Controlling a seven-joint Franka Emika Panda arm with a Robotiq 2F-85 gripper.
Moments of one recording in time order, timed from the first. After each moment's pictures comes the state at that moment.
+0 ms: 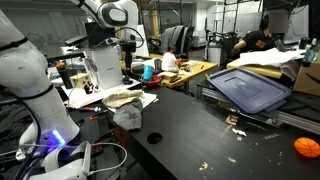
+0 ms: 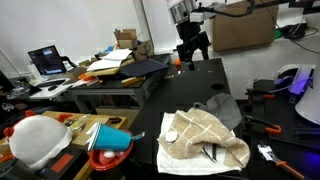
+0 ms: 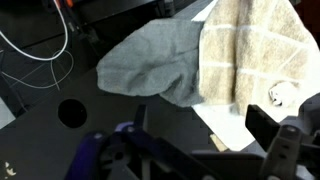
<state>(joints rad) 0.03 -0.26 0.11 -2.50 0.04 2.06 0.44</state>
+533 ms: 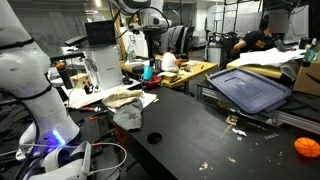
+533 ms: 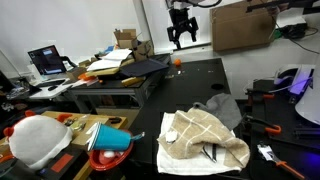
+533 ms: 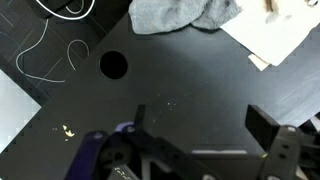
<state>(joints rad) -0.10 -0.09 -0.02 -2.19 -0.05 1.98 0.43</state>
